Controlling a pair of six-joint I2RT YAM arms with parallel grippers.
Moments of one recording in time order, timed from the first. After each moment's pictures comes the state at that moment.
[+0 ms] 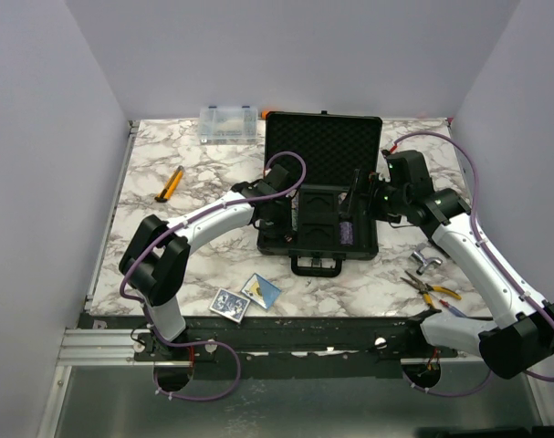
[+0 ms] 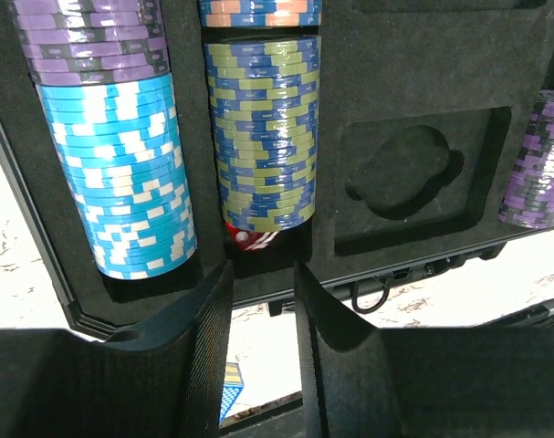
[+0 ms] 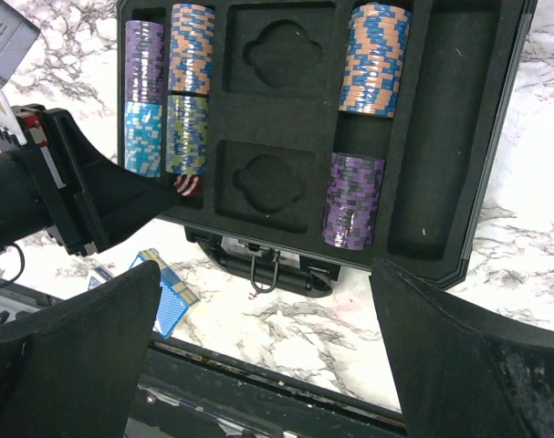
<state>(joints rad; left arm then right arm) -0.72 1.74 1.28 -0.62 0.06 -0.69 0.40 1.18 1.16 -0.76 -0.09 0.51</state>
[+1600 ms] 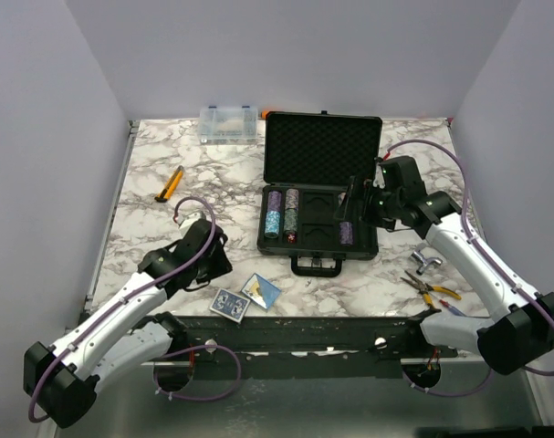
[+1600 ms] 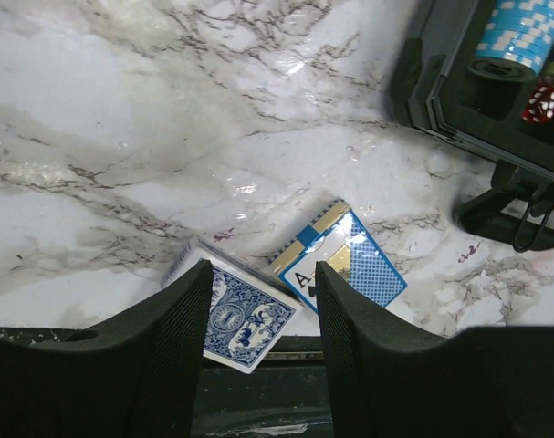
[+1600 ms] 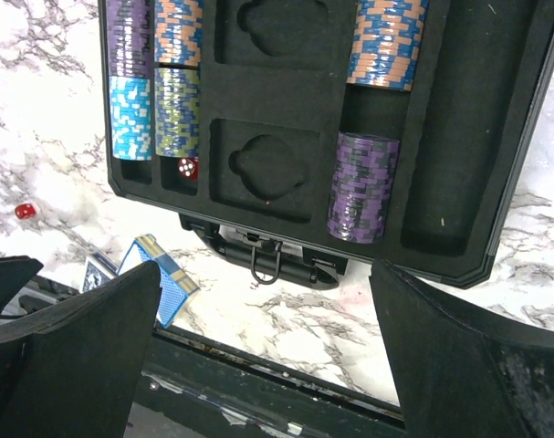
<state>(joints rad) -0.64 0.85 0.68 -0.80 -0.20 -0.91 0.40 1.20 1.09 -0.72 -0.13 0.53</state>
